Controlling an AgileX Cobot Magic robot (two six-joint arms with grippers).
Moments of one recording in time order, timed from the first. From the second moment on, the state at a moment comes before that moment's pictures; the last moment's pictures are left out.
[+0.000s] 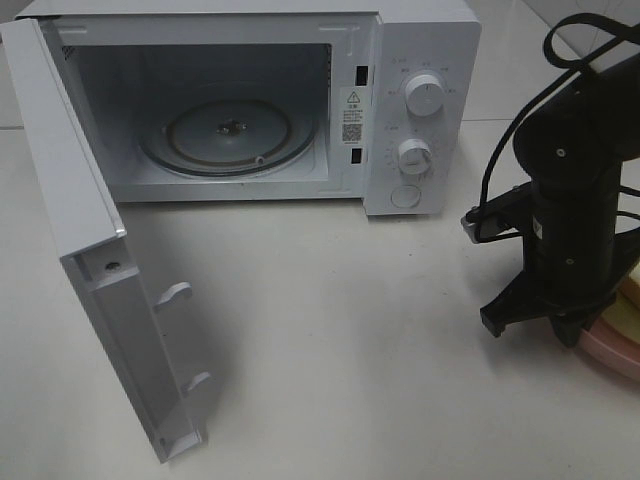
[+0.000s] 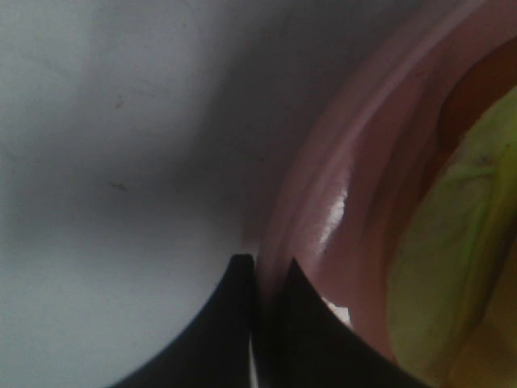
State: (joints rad) left arm -0.04 0.00 -0.50 -0.09 1.04 0.04; right arm 0.38 1.86 -0.94 -0.37 0.85 0.30
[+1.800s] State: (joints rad) left arm -0.04 0.00 -0.50 -0.09 1.04 0.04; right arm 0.93 1.38 -0.75 -0.35 1.06 0.29
